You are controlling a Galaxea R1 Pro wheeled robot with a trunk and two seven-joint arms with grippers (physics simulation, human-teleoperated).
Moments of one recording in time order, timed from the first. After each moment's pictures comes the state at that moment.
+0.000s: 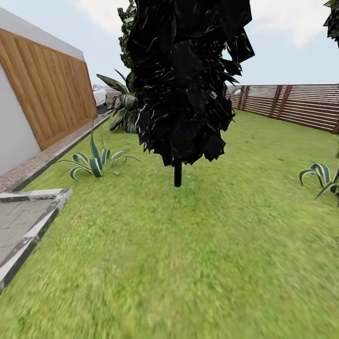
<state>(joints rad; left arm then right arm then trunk) 0.06 -0.05 0.00 -0.07 0.00 -0.01 0.00 -0.06 -0.06 0.01 0.05 0.07 -0.01 -0.01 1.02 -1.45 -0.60</state>
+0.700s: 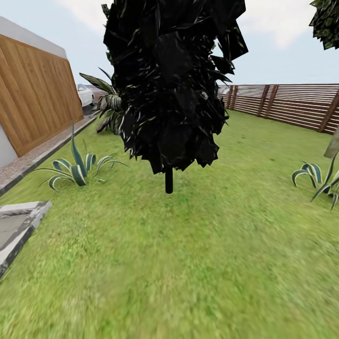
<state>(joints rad) 0.06 -0.05 0.00 -0.06 0.00 -0.01 0.00 -0.06 -0.06 0.01 0.05 0.07 -0.01 -0.01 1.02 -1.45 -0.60</state>
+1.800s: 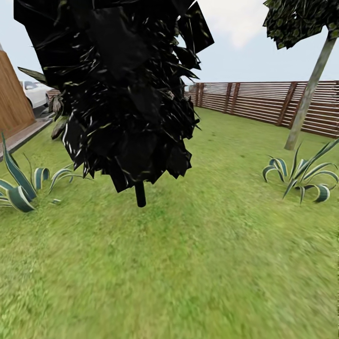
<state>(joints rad) 0.06 -0.05 0.00 -0.07 0.00 -0.01 0.00 -0.06 -0.06 0.01 0.05 0.07 -0.01 -0.01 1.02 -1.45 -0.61</state>
